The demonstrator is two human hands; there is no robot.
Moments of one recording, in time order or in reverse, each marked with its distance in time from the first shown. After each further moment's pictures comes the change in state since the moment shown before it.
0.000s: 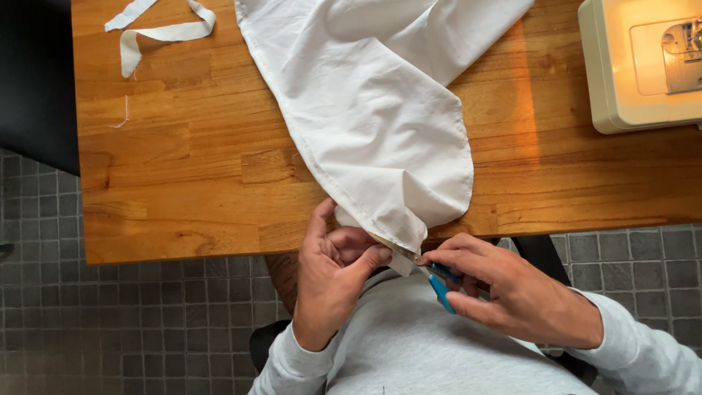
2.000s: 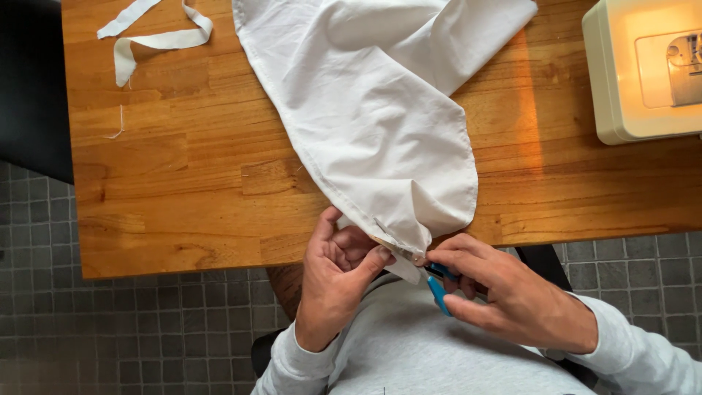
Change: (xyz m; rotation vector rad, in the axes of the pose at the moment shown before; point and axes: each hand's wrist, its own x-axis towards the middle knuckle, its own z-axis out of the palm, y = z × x) left_hand 0.016 -0.003 -0.005 -0.140 -0.119 -0.004; right_hand 0.012 0.003 0.002 -0.009 0.064 -0.030
